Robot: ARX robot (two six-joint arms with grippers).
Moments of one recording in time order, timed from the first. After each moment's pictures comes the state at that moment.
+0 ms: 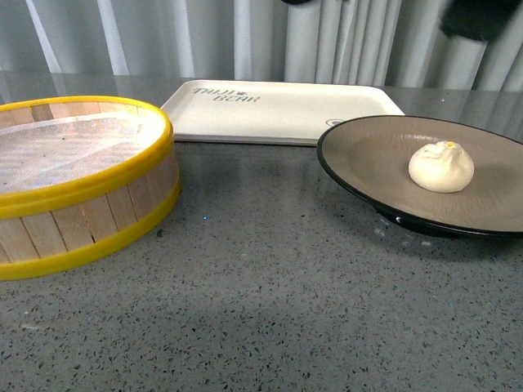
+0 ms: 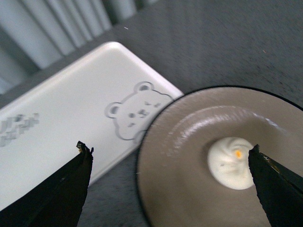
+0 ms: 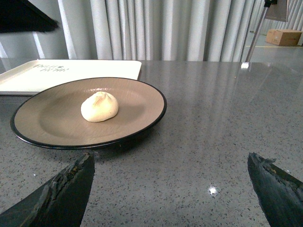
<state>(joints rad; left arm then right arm) -0.64 1.75 1.50 -0.08 -0.09 0.23 0.00 0.00 0.01 0.00 0.00 0.00</state>
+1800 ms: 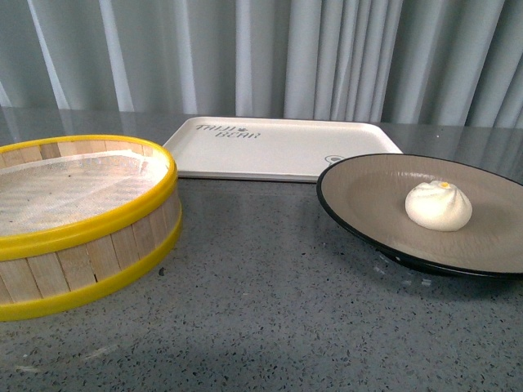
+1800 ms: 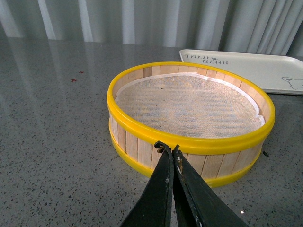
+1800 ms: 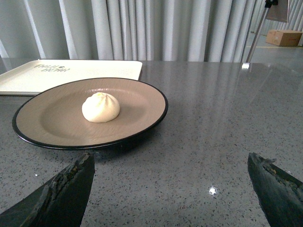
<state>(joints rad) 0.00 0.36 0.05 0.31 0.00 0.00 0.00 0.00 0.01 0.00 0.00 0.00</state>
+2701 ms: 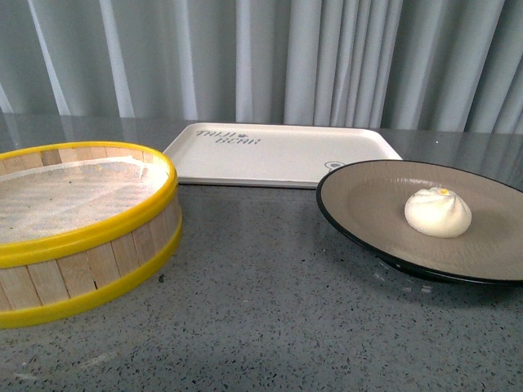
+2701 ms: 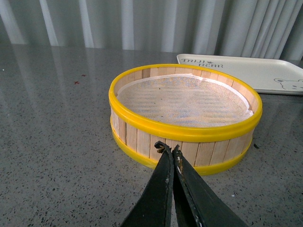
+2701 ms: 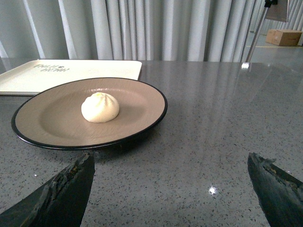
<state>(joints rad) 0.00 0.00 0.03 0.00 0.00 0.00 0.00 0.00 0.01 0.00 0.00 0.00</state>
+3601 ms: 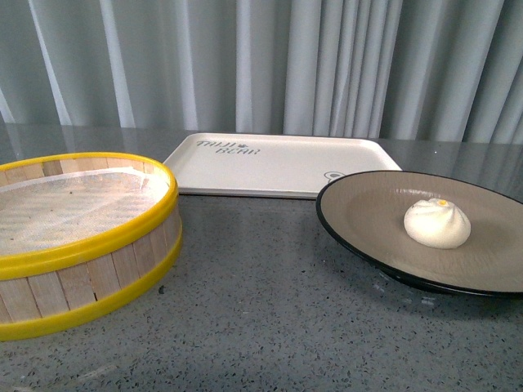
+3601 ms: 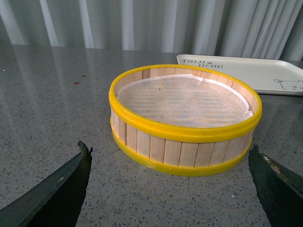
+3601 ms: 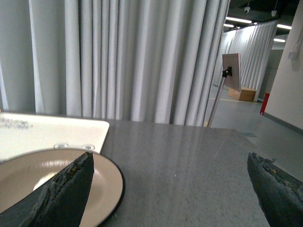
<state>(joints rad) 0.00 0.00 0.03 0.00 0.00 0.00 -0.18 0.49 0.13 0.60 -0.08 -0.07</state>
